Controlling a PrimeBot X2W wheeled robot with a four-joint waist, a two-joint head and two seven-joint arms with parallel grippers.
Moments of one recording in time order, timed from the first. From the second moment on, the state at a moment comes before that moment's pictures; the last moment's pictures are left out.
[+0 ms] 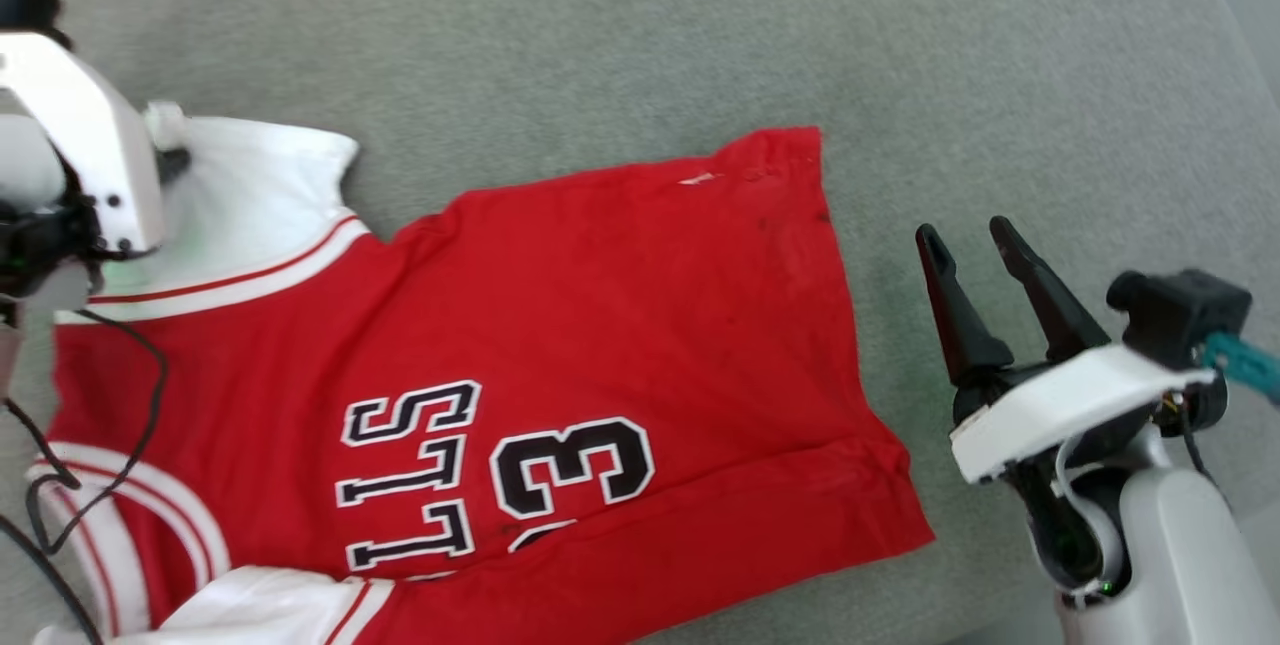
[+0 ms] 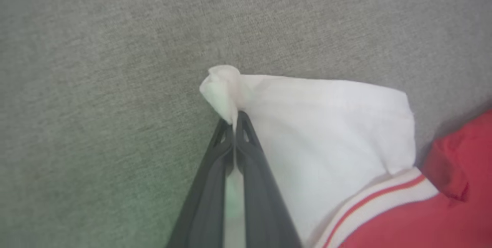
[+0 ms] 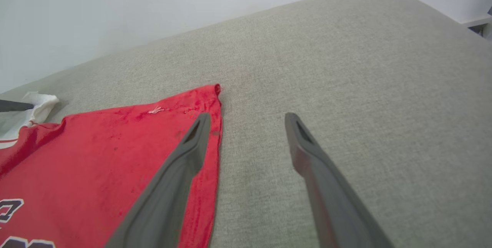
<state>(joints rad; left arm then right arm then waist) -0.93 0.72 -0.52 0.53 -0.95 -0.03 0.73 -0.26 -0.05 0.08 0.03 0.35 0.13 0.08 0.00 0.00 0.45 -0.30</state>
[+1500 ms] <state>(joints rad) -0.68 0.65 -0.47 0.28 -1.04 -0.07 0.43 -0.61 -0.24 0.12 0.37 0.44 0.13 0.78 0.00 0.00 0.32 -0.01</state>
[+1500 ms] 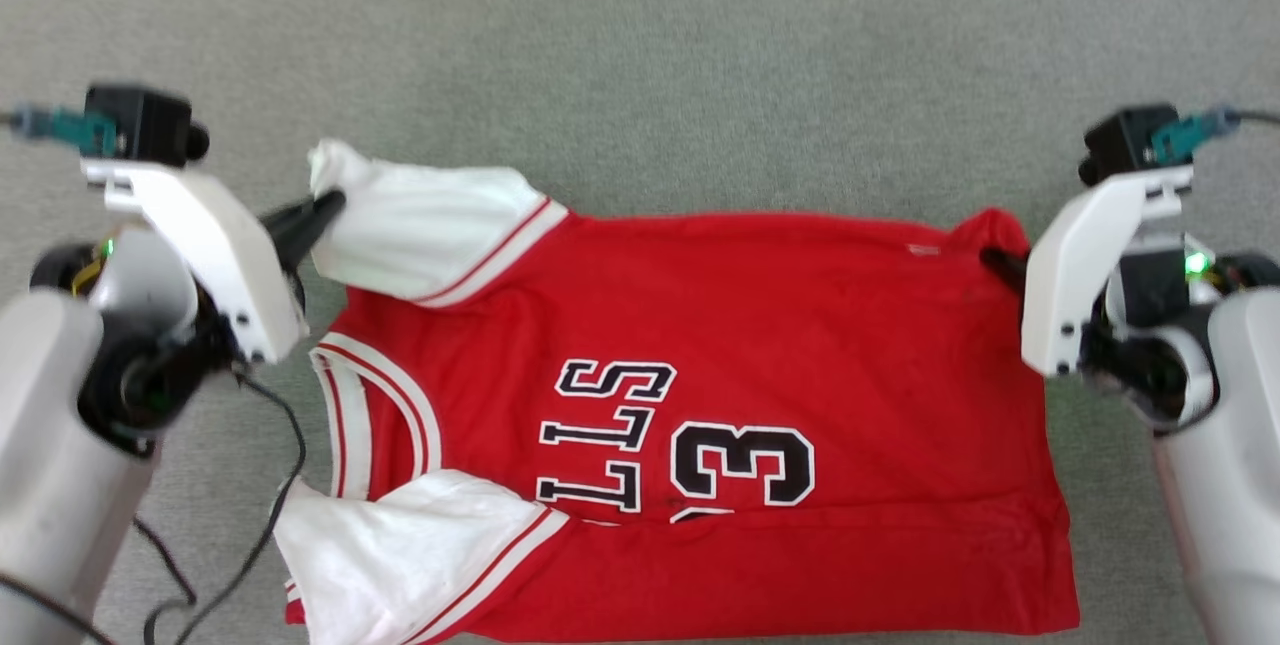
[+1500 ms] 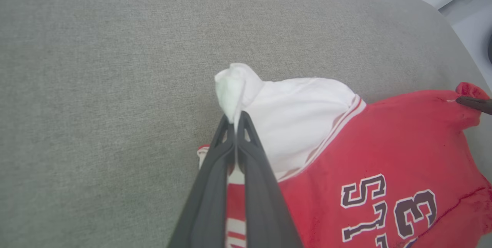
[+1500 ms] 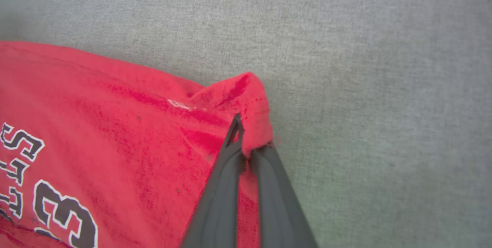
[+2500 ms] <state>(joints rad) 0.04 0.61 -0.45 0.04 -1.15 0.08 0.16 0.05 -0.17 0.02 0.11 0.46 0.13 0.58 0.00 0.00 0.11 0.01</state>
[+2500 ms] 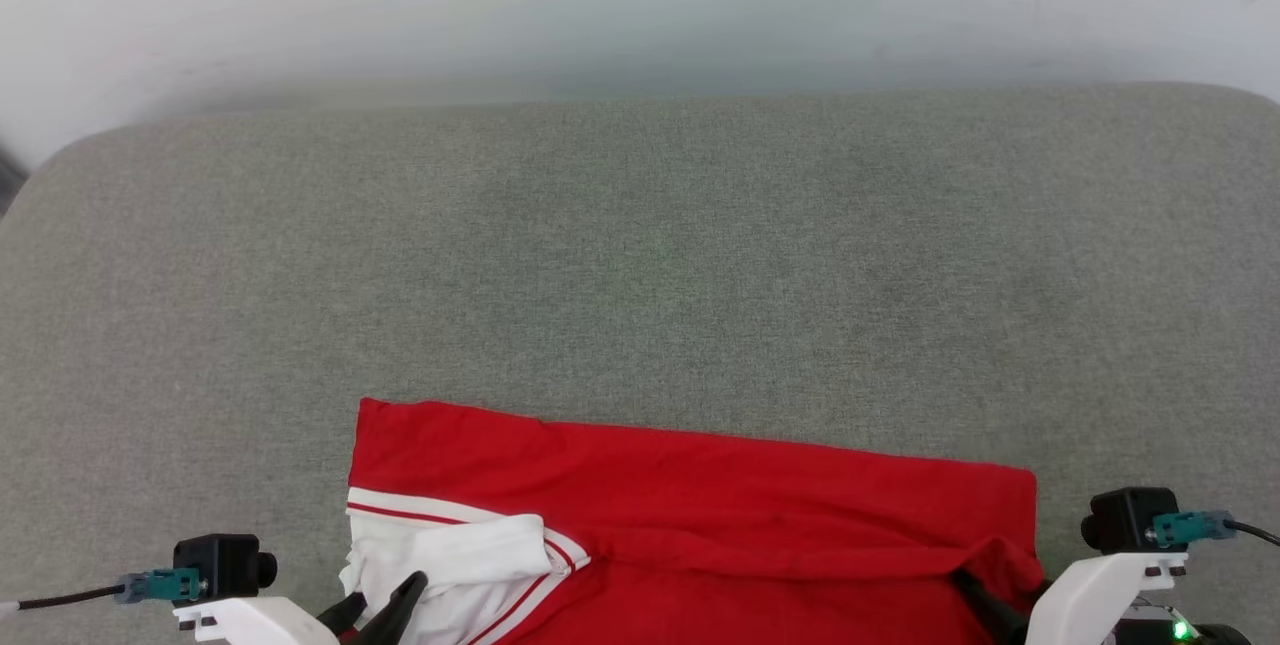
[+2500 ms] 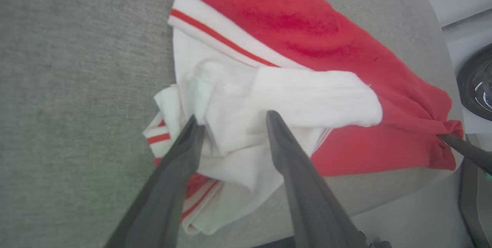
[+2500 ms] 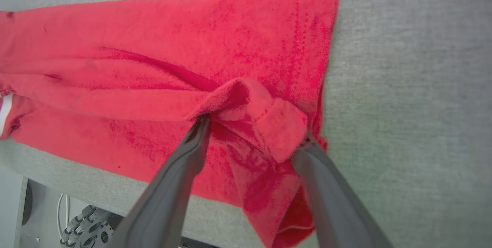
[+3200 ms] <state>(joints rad) -0.04 0.60 -0.44 -0.20 -0.70 0.27 -0.22 0.05 -0.23 -0.13 -0.08 0.38 0.13 0.75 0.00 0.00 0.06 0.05</state>
